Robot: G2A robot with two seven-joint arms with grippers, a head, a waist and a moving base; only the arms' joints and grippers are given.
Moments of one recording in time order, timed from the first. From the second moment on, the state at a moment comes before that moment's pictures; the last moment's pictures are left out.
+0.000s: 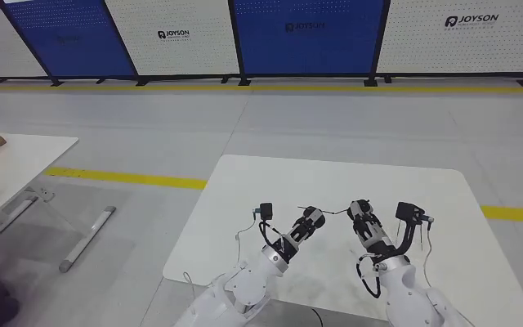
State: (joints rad) left arm 1.43 -1.26 -0.93 -1.61 0.00 -0.28 0.09; right arm -1.46 -1.11 1.04 -1.91 -0.40 0.19 -0.01
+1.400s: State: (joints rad) left arm 1.43 -1.26 -0.93 -1.61 0.00 -0.28 0.09; right arm -1.46 -1.16 1.07 -1.88 -0.47 0.17 0.04
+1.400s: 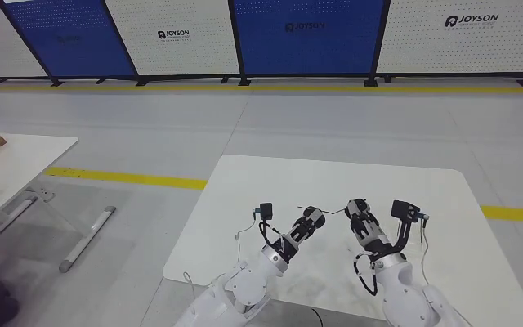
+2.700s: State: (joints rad) left arm 1.43 -1.26 -0.93 -1.61 0.00 -0.28 0.09; right arm -1.47 -1.20 1.04 -1.82 -0.37 0.12 0.03
